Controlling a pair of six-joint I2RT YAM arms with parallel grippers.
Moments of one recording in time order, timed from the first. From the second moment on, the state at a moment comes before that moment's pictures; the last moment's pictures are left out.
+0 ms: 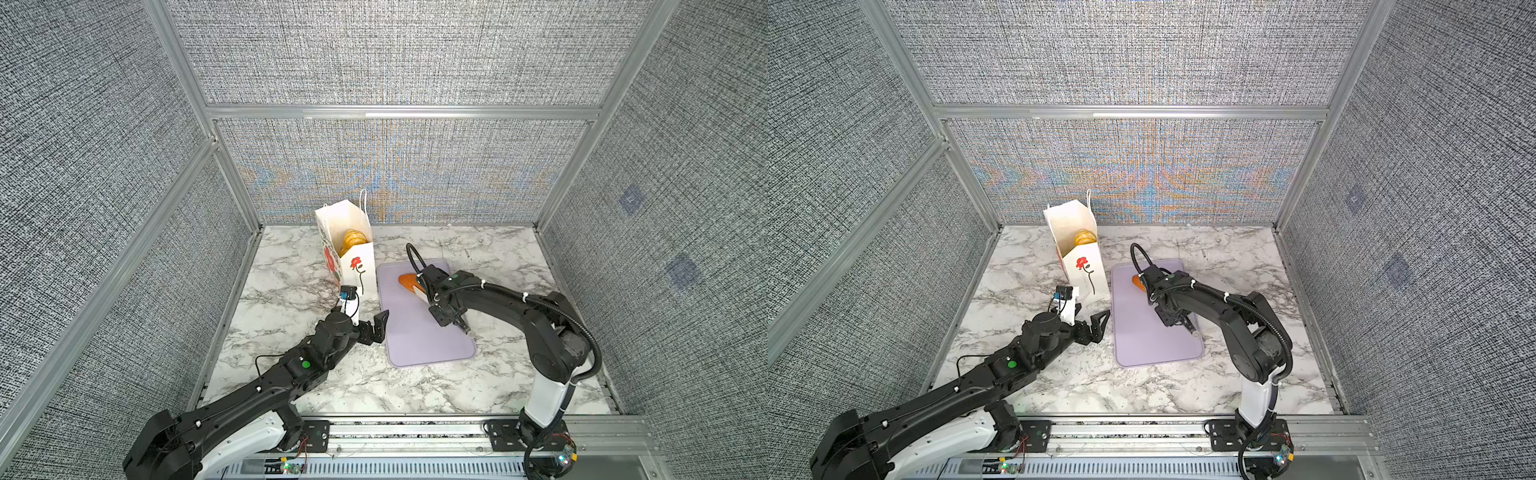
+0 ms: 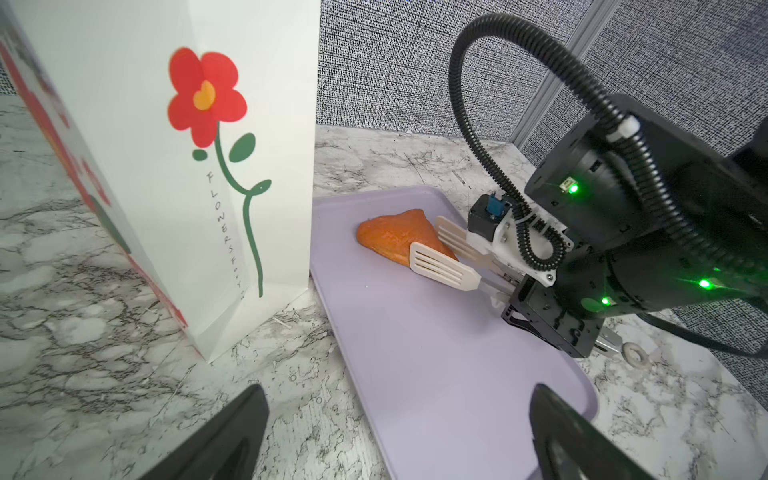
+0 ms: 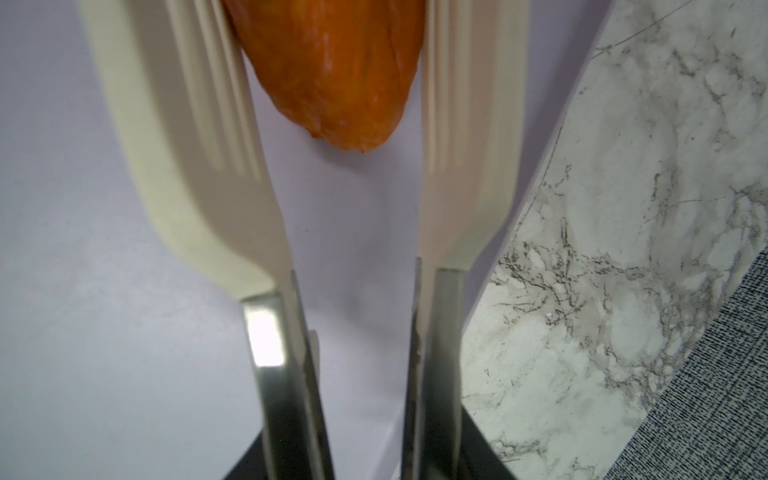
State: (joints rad) left arm -0.85 0.92 0.48 0.07 -0.23 -0.43; right arm 0.65 1.84 1.28 -0.87 0.38 0.07
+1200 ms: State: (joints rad) left arm -0.85 0.88 0.47 0.06 -0.26 -0.44; right arm 0.65 1.72 1.28 -0.87 0.30 0.08
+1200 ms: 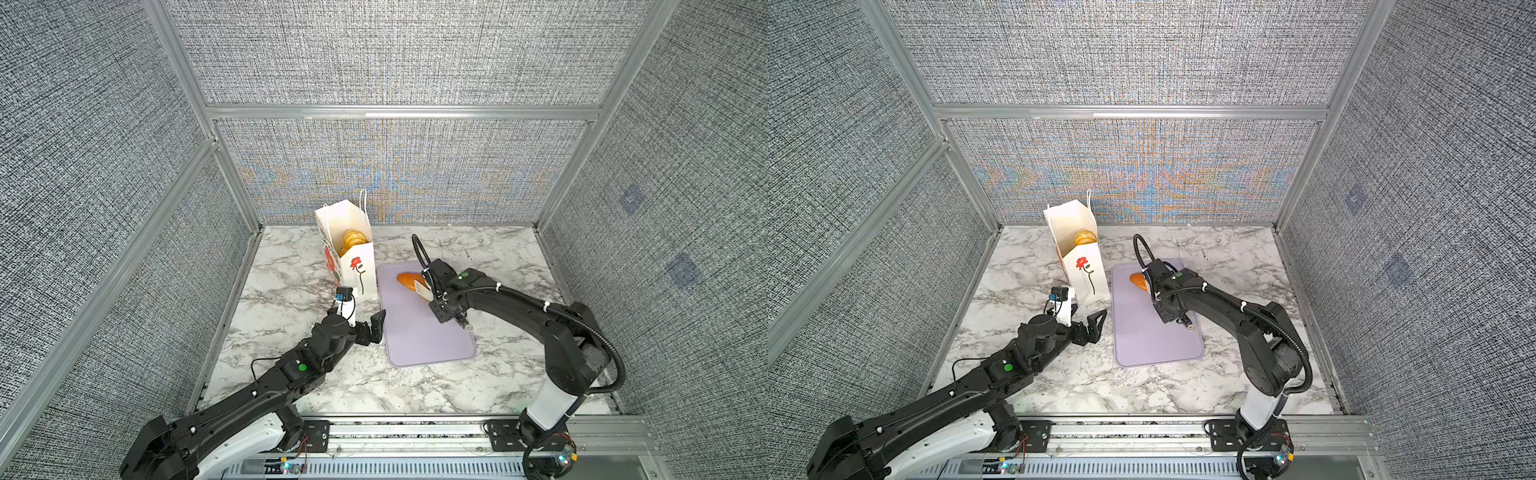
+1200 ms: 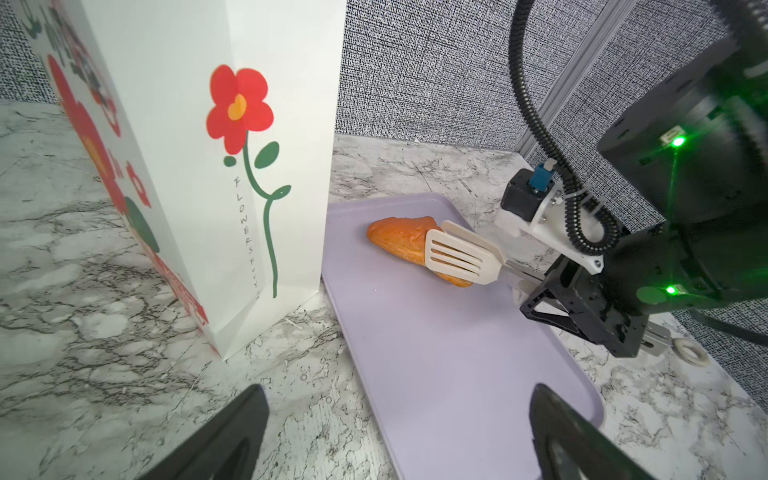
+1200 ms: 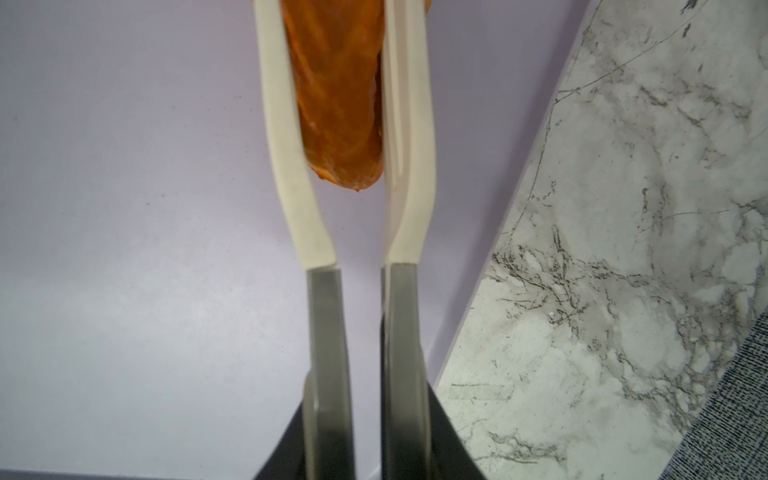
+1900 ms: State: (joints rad) left arm -0.85 0.87 0.53 0.01 -0.29 -0.39; right arm 0.67 1.59 1.33 -0.89 0.29 0.11
